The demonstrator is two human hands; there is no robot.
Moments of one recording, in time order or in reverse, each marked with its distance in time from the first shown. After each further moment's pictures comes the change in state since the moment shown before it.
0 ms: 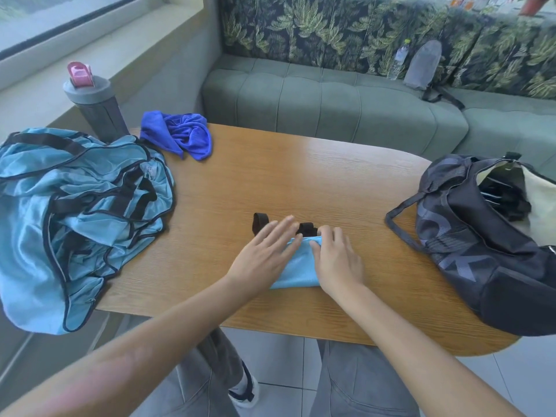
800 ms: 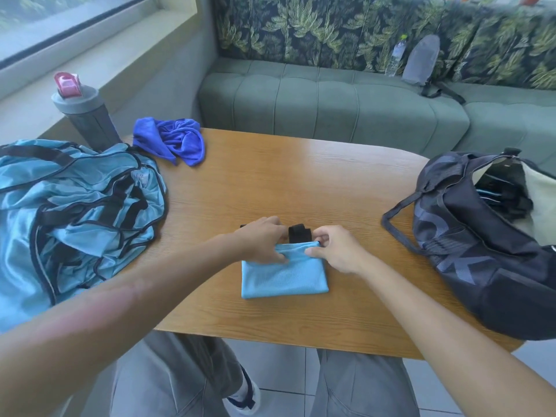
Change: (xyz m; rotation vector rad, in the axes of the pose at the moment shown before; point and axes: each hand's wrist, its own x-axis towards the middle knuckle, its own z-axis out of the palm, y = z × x) left_hand 0.073 -0.036 -0.028 -0.449 -0.589 -0.201; right_hand 0.049 0.028 -0.032 0.527 -0.433 0.067
